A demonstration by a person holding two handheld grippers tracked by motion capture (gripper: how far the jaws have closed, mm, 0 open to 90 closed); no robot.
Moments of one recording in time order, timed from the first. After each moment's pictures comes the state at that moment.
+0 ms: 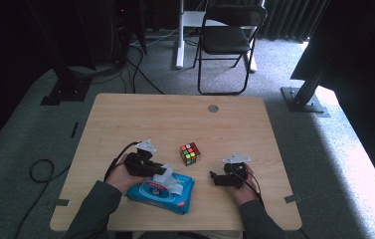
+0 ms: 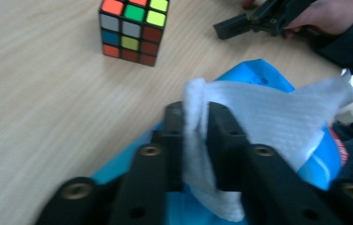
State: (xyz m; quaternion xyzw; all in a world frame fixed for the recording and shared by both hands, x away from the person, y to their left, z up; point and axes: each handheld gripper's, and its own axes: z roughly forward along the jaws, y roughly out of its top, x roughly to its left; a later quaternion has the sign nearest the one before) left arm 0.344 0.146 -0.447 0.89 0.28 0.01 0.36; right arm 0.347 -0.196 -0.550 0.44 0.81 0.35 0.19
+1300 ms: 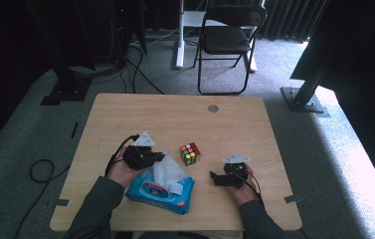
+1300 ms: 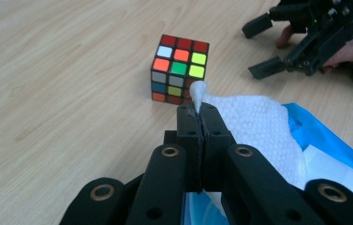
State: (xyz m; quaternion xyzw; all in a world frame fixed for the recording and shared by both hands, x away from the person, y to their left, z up) left arm 0.347 0.145 -0.427 0.87 0.29 0.11 0.39; right arm 0.347 -0.196 -0.550 0.44 0.81 0.35 0.19
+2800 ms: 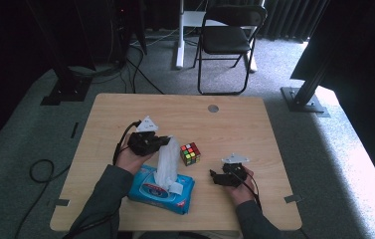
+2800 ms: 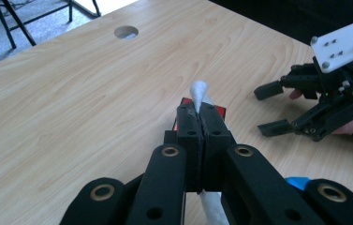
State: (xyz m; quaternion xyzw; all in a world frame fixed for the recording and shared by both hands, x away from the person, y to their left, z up) left arm 0.372 0.131 -0.402 0.84 0.31 0.13 0.43; right arm 0.344 -0.191 -0.548 0.45 0.80 0.35 0.19
